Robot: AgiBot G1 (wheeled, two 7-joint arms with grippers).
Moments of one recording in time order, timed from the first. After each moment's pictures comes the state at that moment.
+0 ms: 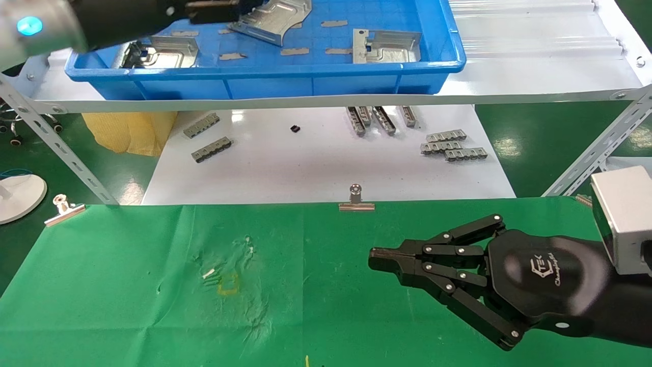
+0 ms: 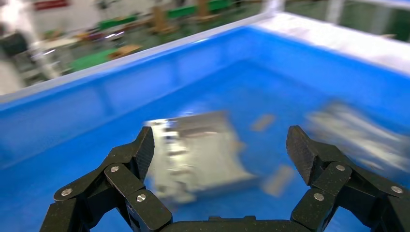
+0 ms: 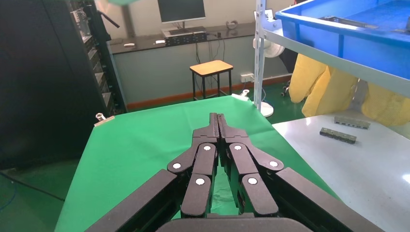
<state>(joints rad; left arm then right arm) -1.91 1.14 0.46 -0.28 1.20 1.04 -0.04 1.09 -0.57 -0.38 1.24 -0.65 -1.44 0.12</state>
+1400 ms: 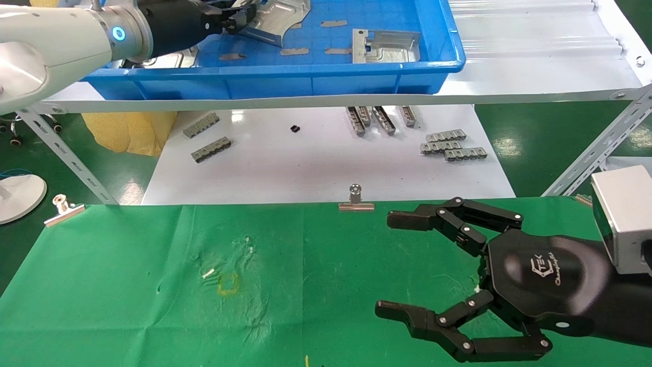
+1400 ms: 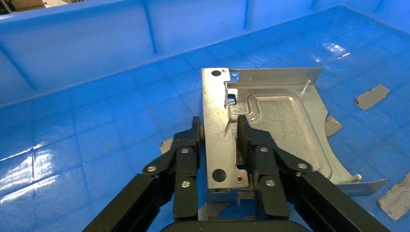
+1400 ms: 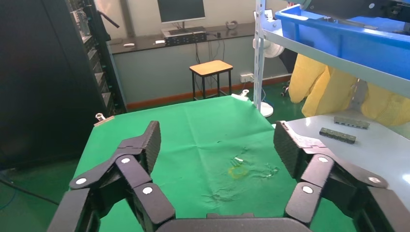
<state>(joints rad) -1.99 1.35 0.53 -0.04 1.31 0.67 -0.10 1.09 -0.57 -0.38 1.24 -0.65 -1.44 0.12</state>
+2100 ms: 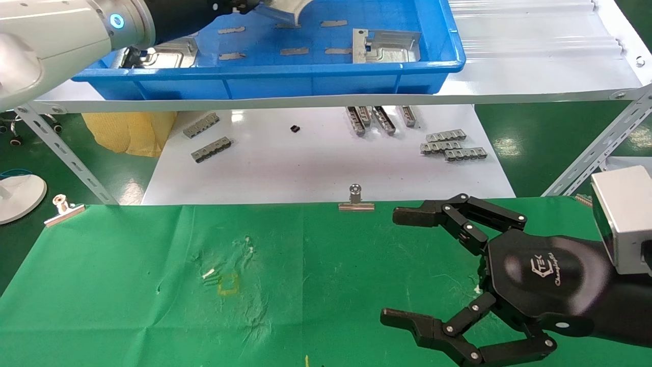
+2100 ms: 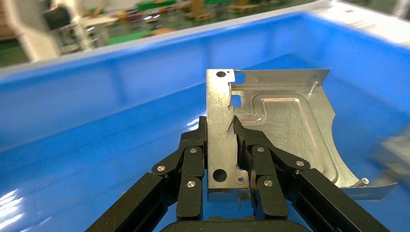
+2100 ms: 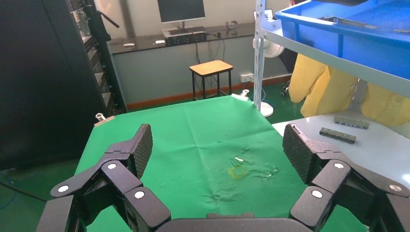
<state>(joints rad) -1.98 1.30 0.47 -0.11 1.22 0.83 -0.01 1.09 -0.57 -0.38 1.24 -0.65 -1.44 0.12</state>
